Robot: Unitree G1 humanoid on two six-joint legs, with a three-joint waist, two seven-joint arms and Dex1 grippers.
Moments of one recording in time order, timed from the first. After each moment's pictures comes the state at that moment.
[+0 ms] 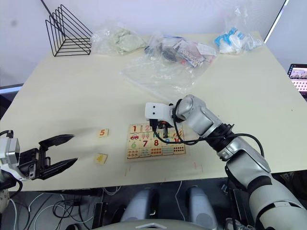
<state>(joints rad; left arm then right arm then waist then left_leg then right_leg) 0.15 0.87 0.42 0.30 -0.82 -0.12 -1.59 -0.93 -0.31 0.65 0.23 -0.10 0.54 1.09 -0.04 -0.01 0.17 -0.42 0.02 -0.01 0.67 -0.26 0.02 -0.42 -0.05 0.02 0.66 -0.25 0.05</state>
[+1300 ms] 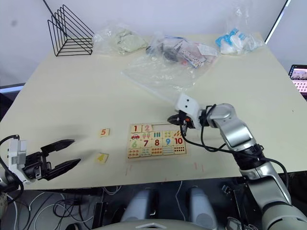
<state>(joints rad) 0.19 0.85 0.45 0.29 -0.69 -0.04 -1.47 -0.61 -0.45 0.29 -0.07 0.12 0.56 1.04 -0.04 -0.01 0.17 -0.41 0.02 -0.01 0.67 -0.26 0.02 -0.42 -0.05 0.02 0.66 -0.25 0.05</state>
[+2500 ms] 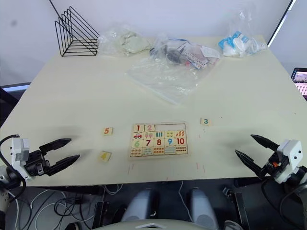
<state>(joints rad) 0.09 0.83 0.46 0.46 -0.58 -0.09 -1.47 0.33 -0.56 -0.49 -0.19 0.52 0.09 1.06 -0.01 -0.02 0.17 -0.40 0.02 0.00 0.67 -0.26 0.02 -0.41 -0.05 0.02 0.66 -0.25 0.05</state>
